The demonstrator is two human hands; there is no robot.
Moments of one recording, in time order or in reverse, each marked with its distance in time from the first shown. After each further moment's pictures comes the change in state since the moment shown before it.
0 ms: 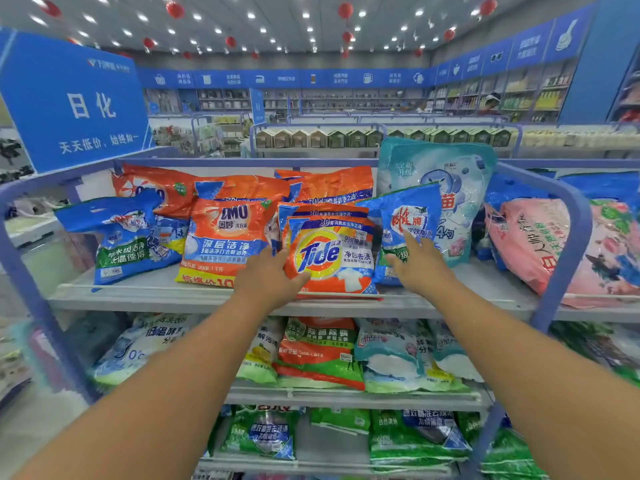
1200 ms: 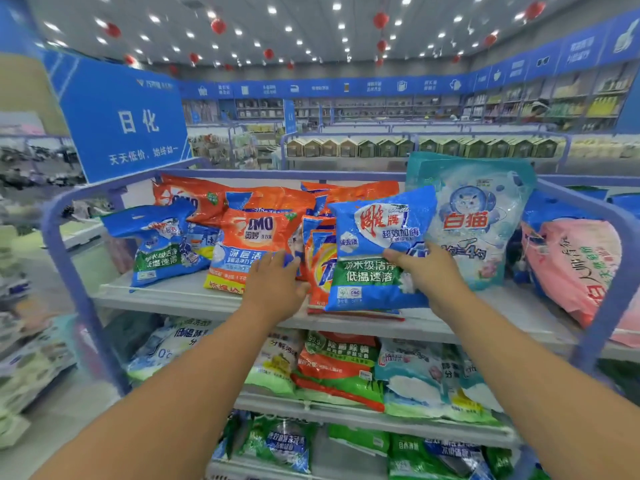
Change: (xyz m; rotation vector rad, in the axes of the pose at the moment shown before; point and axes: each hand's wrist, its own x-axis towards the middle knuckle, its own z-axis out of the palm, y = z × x) left_hand 0.012 -0.029 0.001 0.223 0.097 0.049; right_hand -0.020 -0.051 -0.021 1.055 -0.013 0.003
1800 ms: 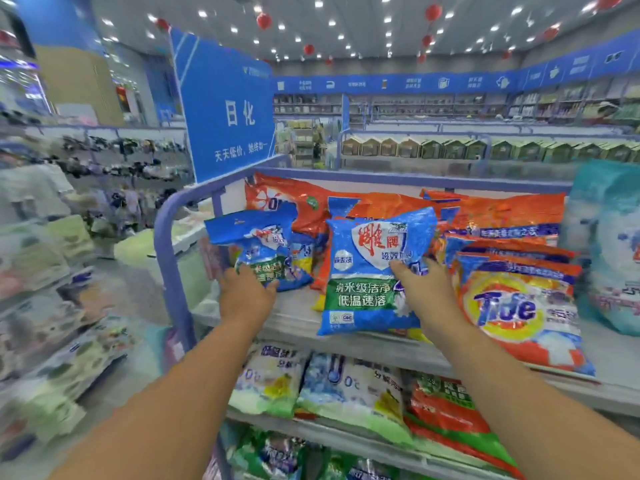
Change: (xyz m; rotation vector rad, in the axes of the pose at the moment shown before) left_hand 0.039 -0.297 0.034 -0.408 0.138 -0.561; right_hand 0.025 0.007 0.285 -0.040 -0.010 -0.001
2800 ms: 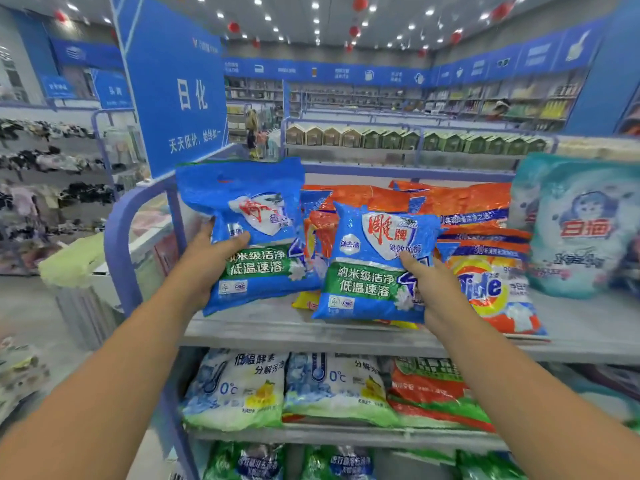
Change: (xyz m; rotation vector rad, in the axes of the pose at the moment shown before) left_hand 0.054 0.008 -0.049 -1.229 -0.426 0.065; right_hand -0.017 -0.004 -0.006 0.246 0.182 0.144
